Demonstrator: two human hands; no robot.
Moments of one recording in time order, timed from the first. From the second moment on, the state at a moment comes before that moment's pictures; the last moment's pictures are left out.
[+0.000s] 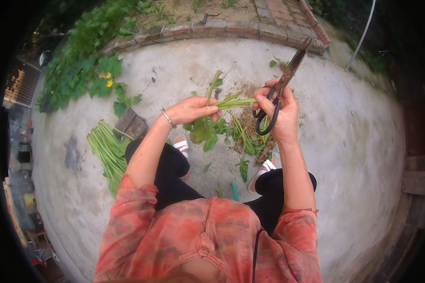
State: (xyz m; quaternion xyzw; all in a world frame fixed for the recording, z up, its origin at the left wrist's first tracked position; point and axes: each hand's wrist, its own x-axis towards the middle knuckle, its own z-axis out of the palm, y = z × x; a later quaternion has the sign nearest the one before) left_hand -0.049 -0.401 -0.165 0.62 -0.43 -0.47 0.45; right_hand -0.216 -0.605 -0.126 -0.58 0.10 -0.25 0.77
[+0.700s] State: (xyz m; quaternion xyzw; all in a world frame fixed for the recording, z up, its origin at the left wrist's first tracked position) left_hand -0.065 -0.414 -0.170 0.63 -0.49 -0.42 0.43; right_hand -0.209 -0.592 -0.139 -0.67 0.15 -0.16 0.71
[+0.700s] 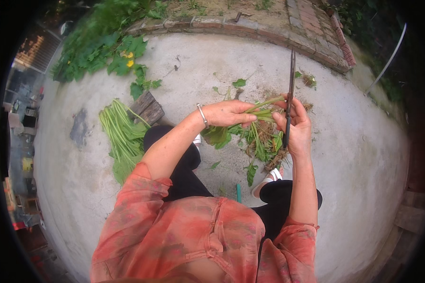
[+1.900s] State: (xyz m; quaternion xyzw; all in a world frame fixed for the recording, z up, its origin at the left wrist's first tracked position) left_hand -0.023 -0.142 -0.038 0.79 -0.07 0.18 0.58; right_hand -0.211 -0.622 -0.153 -0.64 0.09 -0.17 0.75
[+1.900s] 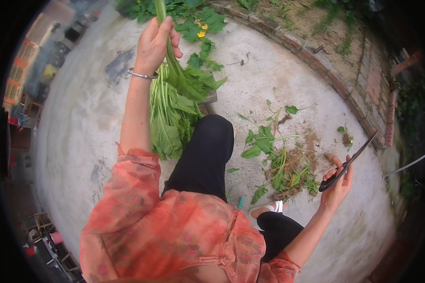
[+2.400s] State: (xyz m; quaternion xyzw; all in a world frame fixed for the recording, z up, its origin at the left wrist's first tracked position) left_hand 0.013 0.028 -0.256 0.93 0.29 0.13 0.19; right_hand -0.198 -0.619 -0.178 -0.68 0.12 -0.17 0.70
